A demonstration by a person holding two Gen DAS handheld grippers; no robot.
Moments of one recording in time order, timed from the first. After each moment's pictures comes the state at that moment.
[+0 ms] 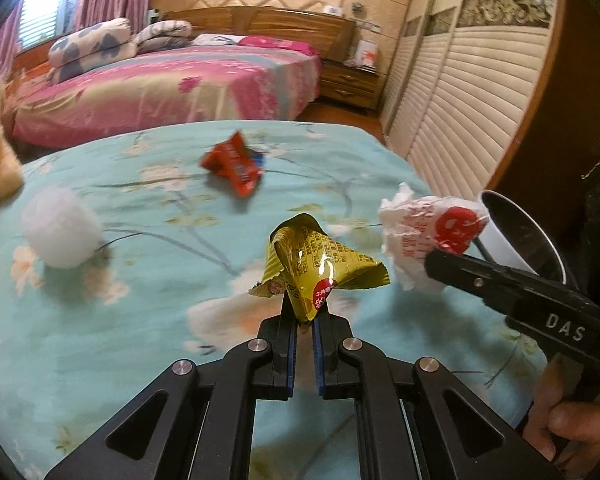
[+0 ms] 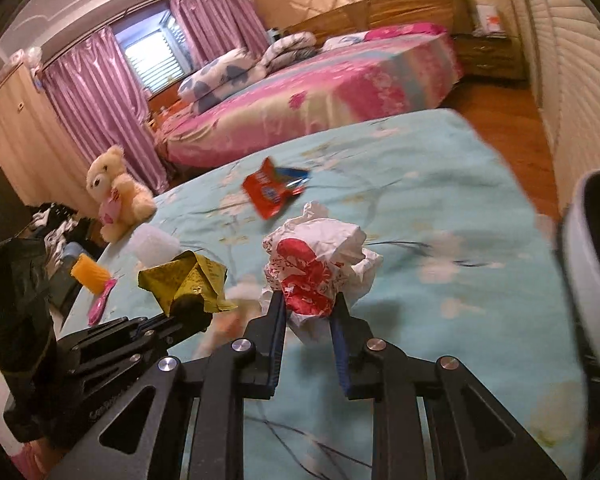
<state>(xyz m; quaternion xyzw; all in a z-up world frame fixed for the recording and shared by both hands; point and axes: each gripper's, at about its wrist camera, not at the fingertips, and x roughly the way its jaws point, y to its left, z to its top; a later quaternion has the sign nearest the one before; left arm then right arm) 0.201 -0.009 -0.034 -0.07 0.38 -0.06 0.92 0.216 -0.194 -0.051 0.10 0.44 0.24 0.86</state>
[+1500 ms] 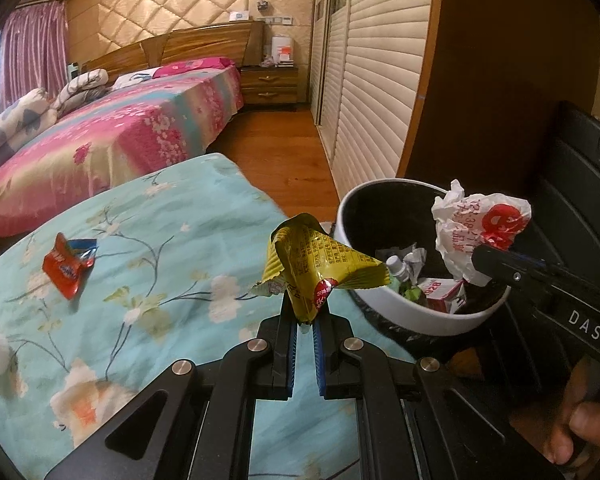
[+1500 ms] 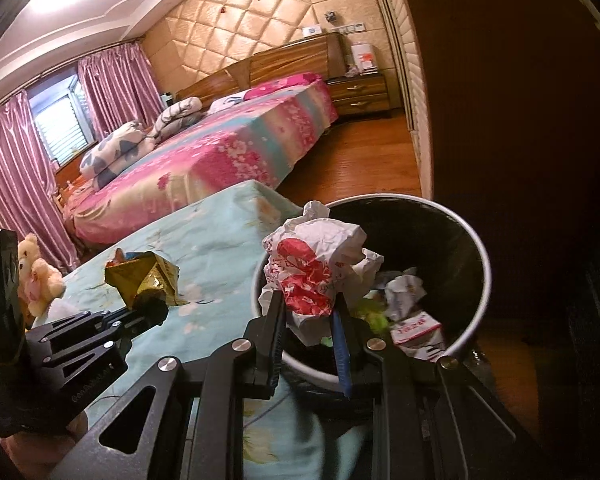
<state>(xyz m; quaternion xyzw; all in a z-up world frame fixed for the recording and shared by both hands) 0.255 -0.176 -0.014 0.03 0.37 -0.14 0.92 0.195 -0.369 -0.023 0.12 0.39 0.04 0.91</state>
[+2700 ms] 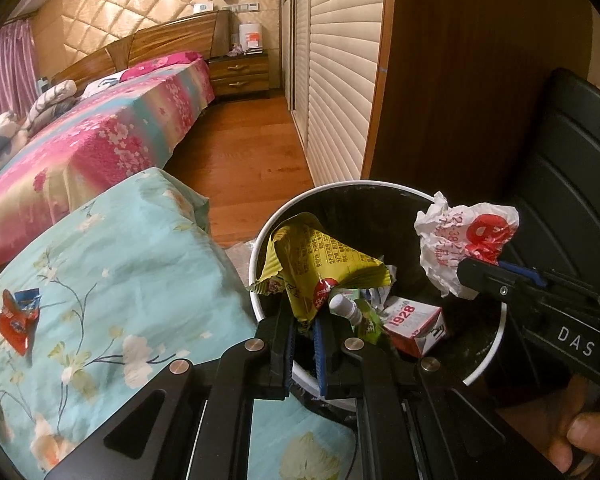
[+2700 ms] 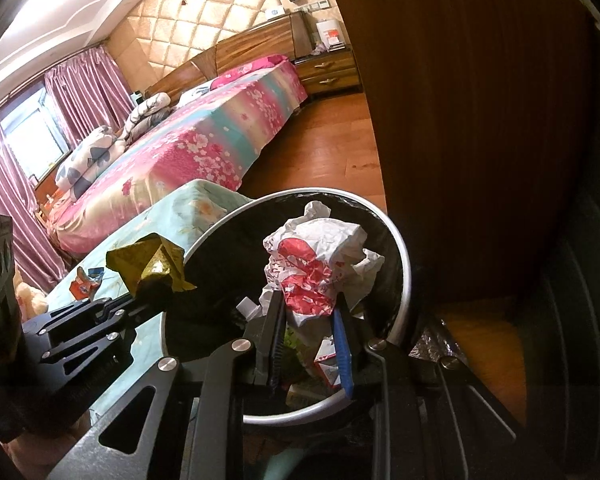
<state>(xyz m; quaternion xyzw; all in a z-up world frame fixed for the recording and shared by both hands) 0.313 -0.253 -0.023 0.07 0.39 -0.17 0.90 0.216 -0.426 -0.036 0.16 0.43 0.02 0.89</state>
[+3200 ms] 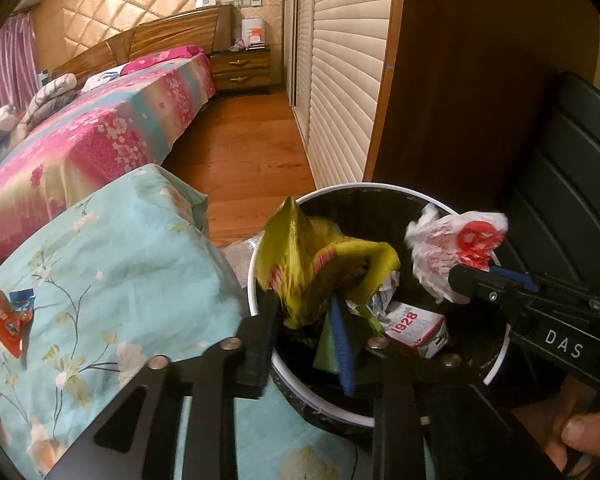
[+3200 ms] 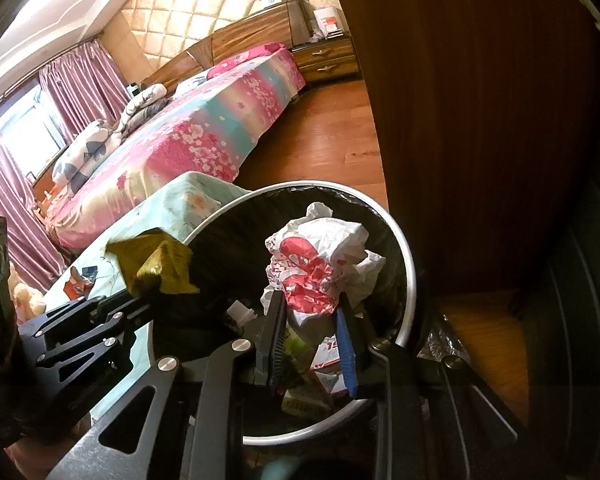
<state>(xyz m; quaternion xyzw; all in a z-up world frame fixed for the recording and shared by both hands) 0.322 -0.254 -0.023 0.06 0.39 -0.17 0.90 0.233 -0.428 -0.045 0.16 0.45 0.02 0.88</state>
